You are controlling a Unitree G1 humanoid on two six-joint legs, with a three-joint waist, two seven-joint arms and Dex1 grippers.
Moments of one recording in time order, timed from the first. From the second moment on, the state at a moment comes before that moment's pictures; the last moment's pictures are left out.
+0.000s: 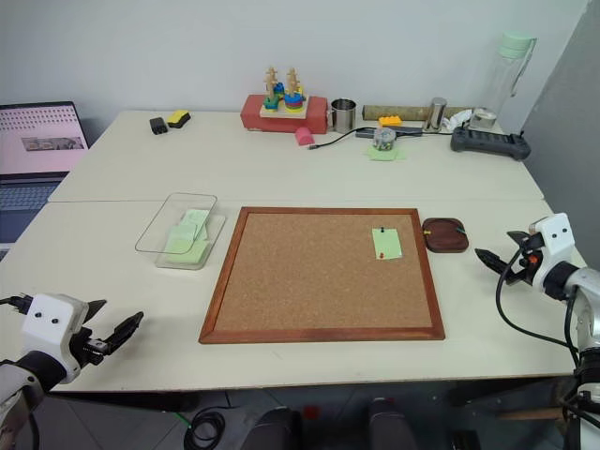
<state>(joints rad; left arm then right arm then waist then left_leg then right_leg) 0.35 0.68 0.54 -0.25 -0.30 0.33 -0.60 -0.38 -0.79 -0.27 0.49 0.30 0.17 0.90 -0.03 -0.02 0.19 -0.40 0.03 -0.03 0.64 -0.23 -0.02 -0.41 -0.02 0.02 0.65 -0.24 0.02</state>
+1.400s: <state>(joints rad) -0.36 0.52 -0.06 -0.15 -0.30 0.40 -0.75 -0.31 -0.68 -0.17 0.04 0.39 0.35 0.92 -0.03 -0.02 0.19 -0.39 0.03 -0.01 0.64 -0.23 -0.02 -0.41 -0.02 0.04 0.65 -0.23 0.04</state>
